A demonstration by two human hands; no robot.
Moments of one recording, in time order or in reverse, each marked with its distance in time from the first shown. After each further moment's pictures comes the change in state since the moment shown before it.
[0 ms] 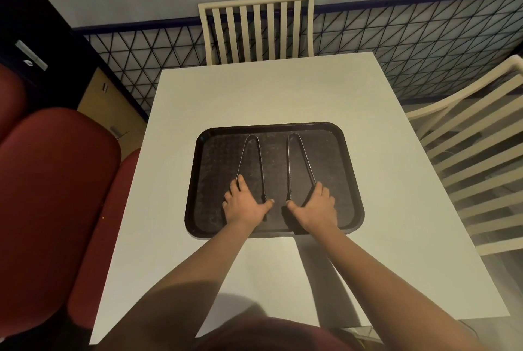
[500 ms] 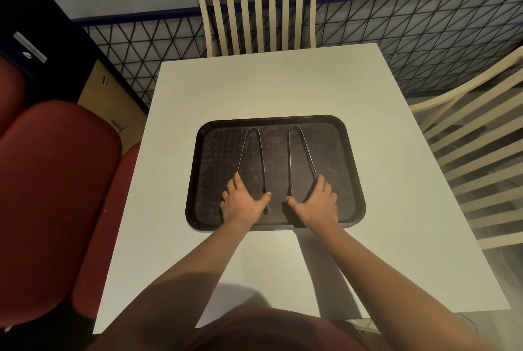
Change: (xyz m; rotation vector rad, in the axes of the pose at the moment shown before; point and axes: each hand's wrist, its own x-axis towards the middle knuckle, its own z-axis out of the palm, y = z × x) left_hand -0.008 -0.009 0.001 -0.079 0.001 -0.034; right_hand -0.005 0.003 0.006 0.021 0.031 0.001
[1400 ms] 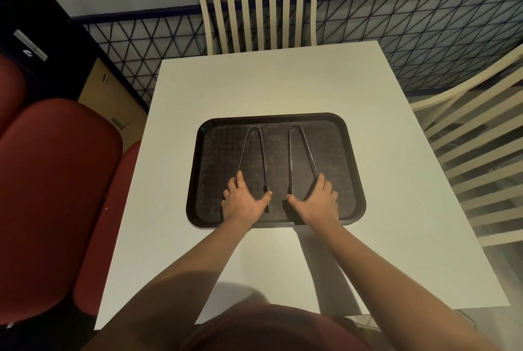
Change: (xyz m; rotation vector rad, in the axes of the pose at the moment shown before) left_hand -0.005 -0.001 -0.003 0.006 -0.022 0.026; right_hand -0.001 0.001 0.000 0.002 0.000 -0.009
